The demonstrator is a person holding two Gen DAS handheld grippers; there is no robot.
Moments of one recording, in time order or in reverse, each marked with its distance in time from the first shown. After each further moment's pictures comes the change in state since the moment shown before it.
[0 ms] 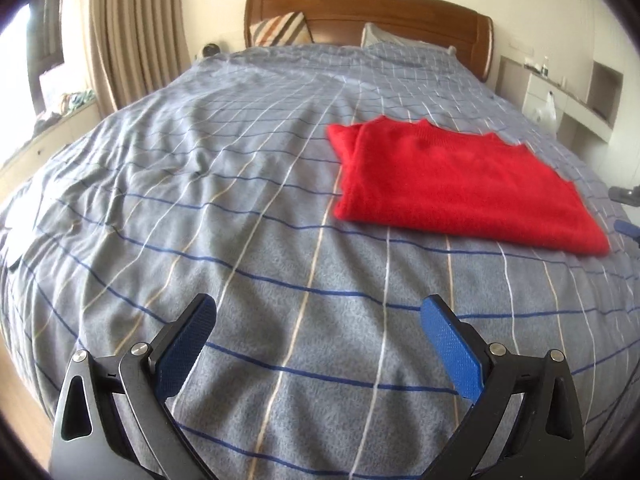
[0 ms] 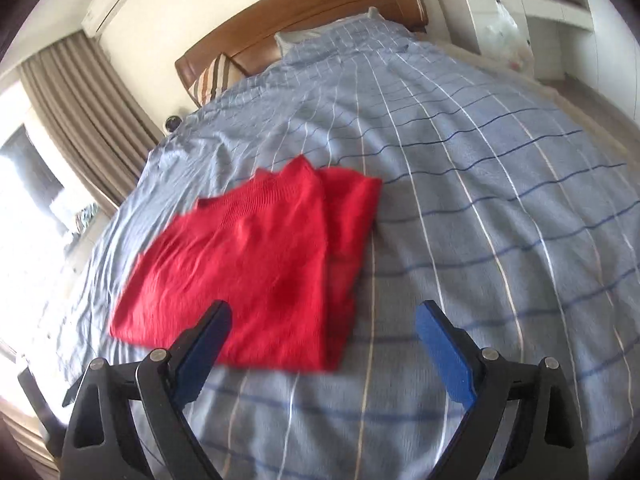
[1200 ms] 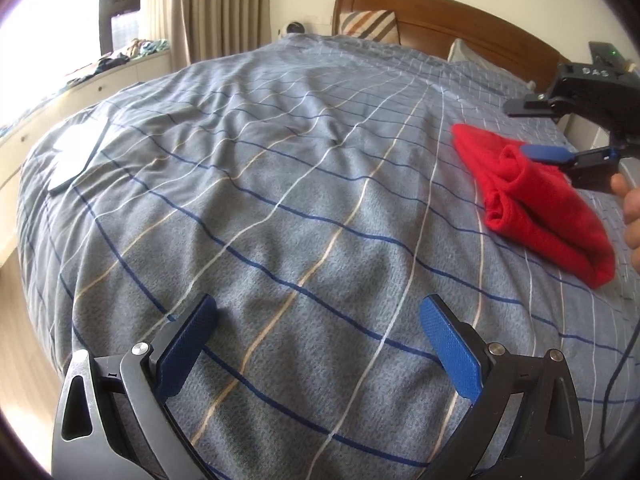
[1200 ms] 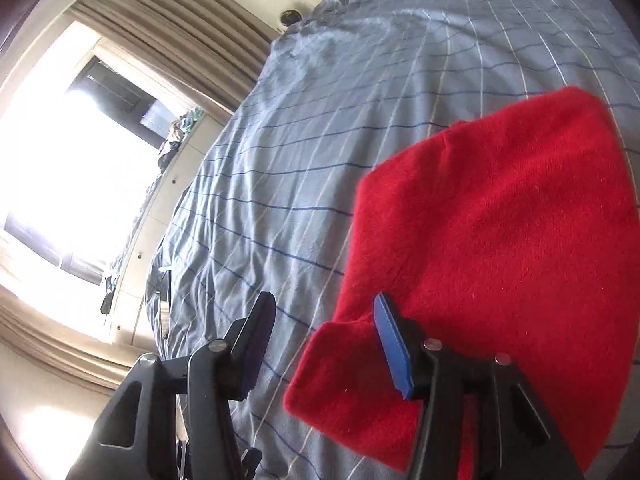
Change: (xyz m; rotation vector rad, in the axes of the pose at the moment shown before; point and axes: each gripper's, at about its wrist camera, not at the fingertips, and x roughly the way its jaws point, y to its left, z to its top) left arm 0.011 0.090 -0.009 -0.215 0.017 0.150; right arm 0.147 0.297 -0.035 -0.253 0.309 0.388
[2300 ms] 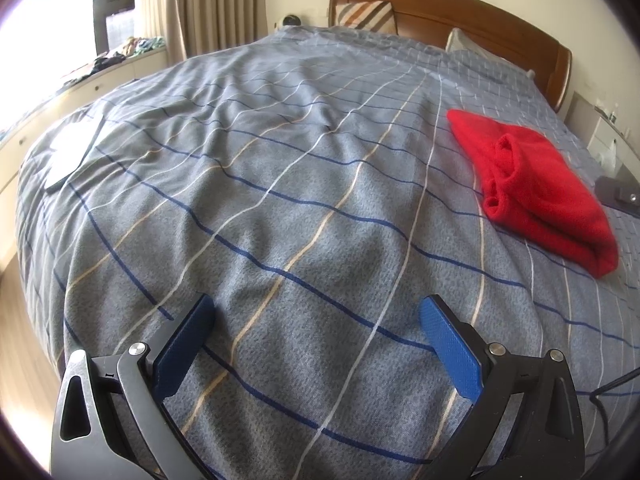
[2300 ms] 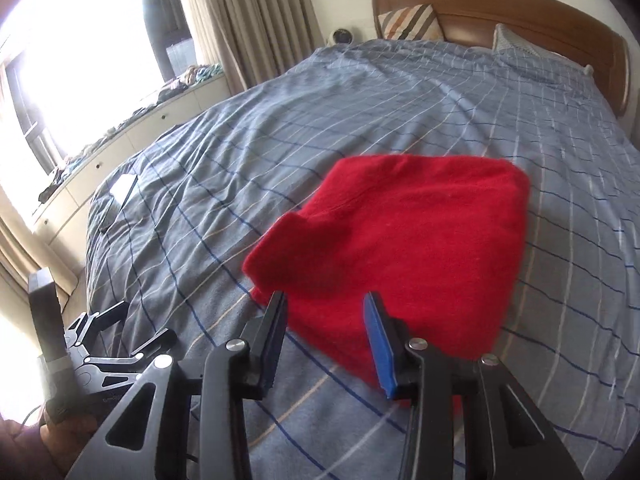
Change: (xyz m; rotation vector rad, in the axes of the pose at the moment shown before) left arm 0.004 -0.007 -0.007 0.025 0.025 0.007; right arm -0.072 -0.001 -0.082 -0.364 -0.098 -0.286
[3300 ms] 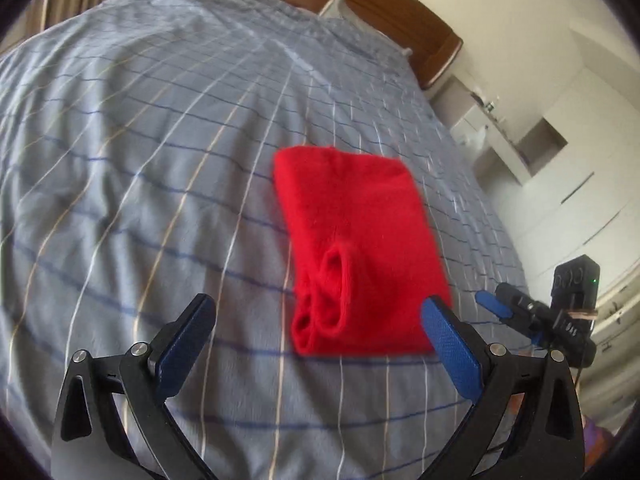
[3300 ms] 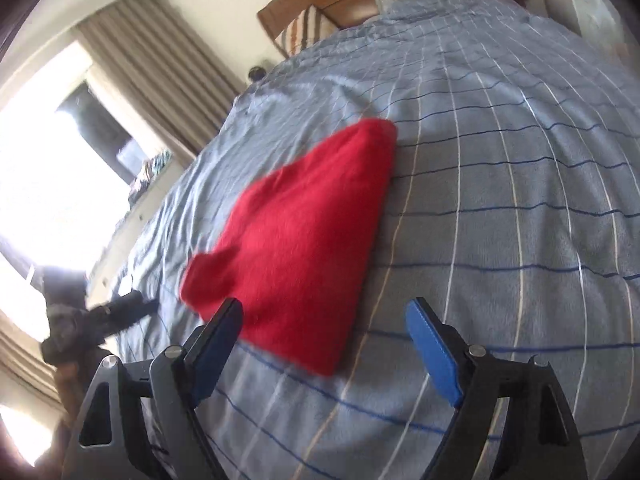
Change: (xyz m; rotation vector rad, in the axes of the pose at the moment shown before) left arm 0.046 -0.071 0.131 0.072 0.236 -0.603; right arm -0.021 -0.124 -0.025 0.556 -0.076 0.145
